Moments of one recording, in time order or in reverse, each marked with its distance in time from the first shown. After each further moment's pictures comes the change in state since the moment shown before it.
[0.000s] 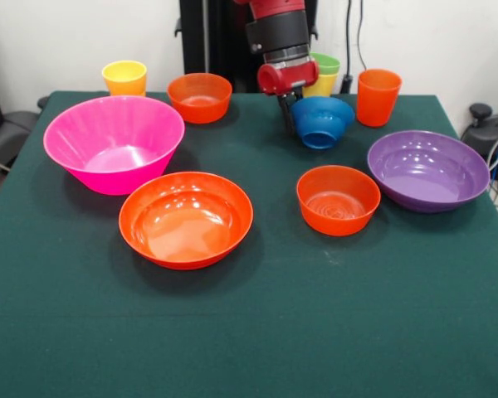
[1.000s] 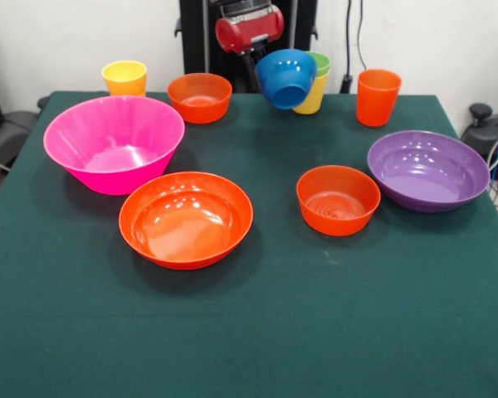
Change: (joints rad) arm -0.123 -0.262 0.000 -0.014 -0.471 0.147 0.346
